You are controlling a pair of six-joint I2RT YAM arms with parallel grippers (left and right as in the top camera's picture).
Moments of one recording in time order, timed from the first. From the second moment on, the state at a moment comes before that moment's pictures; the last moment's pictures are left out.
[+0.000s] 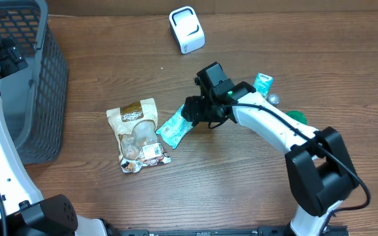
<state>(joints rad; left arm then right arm) 0.42 1.66 1.93 -1.09 -0.24 -0.07 0.55 1.91 1.33 -0.58 -0.27 0.52</state>
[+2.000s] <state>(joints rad) 0.42 1.66 1.93 -1.09 -0.24 -0.07 0.50 2.02 1.34 -0.64 -0.28 0.52</state>
